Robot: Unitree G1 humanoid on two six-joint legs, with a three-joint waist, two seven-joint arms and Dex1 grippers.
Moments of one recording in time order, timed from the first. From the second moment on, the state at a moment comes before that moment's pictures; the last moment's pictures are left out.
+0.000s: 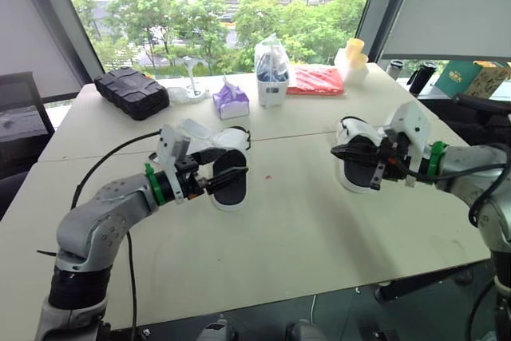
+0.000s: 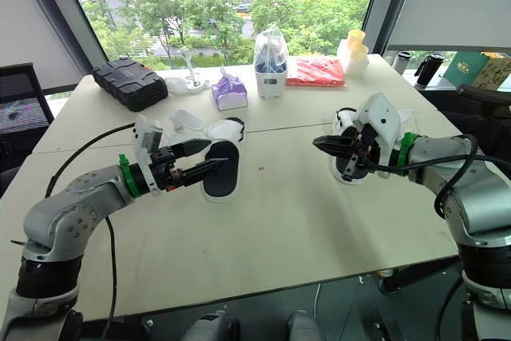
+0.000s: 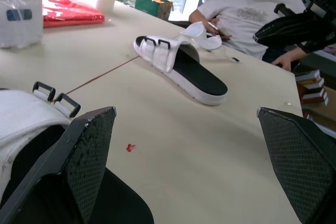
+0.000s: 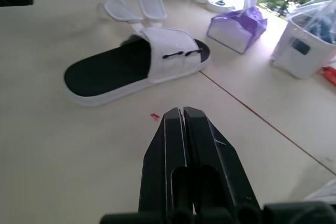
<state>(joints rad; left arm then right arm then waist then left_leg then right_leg) -0.43 0.51 0.14 -0.38 -0.76 0.82 -0.66 -0.48 -0.88 -0.16 -0.36 0.52 0.71 0.92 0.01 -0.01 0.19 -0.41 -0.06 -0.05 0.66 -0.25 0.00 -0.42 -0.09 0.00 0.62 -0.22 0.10</state>
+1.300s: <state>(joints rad) -0.39 0.54 0.13 -0.42 -0.77 0.82 -0.58 -0.47 -0.86 -0.14 -0.39 0.50 0.73 0.77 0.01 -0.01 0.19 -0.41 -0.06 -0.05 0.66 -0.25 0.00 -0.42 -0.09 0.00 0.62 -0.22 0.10</state>
